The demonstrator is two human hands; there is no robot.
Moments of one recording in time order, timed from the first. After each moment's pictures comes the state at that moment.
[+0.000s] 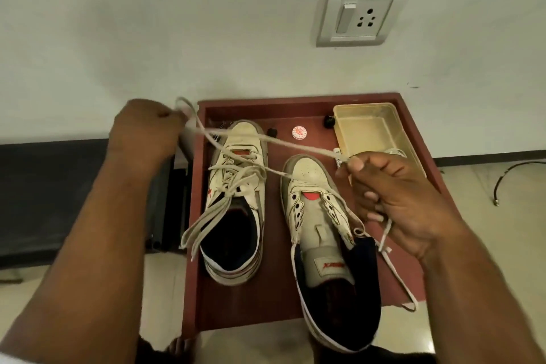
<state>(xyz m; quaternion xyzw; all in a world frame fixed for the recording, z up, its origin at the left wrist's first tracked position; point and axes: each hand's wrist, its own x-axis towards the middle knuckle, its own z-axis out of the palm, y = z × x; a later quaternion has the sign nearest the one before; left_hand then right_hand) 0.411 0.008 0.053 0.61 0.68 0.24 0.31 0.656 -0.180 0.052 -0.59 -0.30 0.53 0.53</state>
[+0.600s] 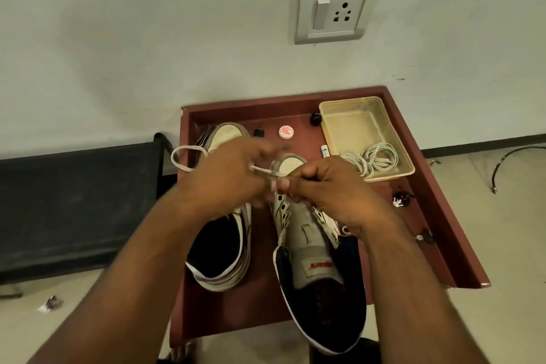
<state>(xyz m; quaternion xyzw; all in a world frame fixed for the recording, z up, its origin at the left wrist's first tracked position) 0.485 -0.064 0.067 0.74 0.43 0.05 0.52 0.642 -0.152 0.029 -0.67 -0.43 0.48 0.37</state>
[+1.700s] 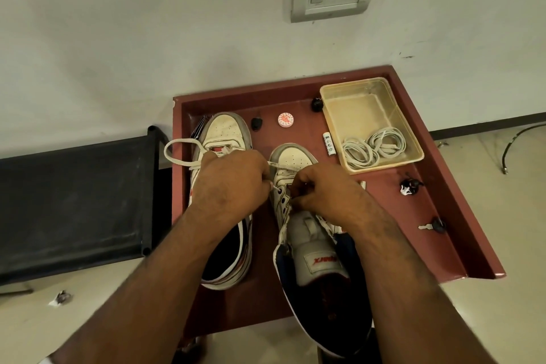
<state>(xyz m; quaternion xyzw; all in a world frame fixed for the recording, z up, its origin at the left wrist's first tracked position) 0.506 -0.058 0.011 0.87 0.45 -0.10 0.14 0.648 -0.139 -0.019 -0.77 -0.52 0.35 0.13</state>
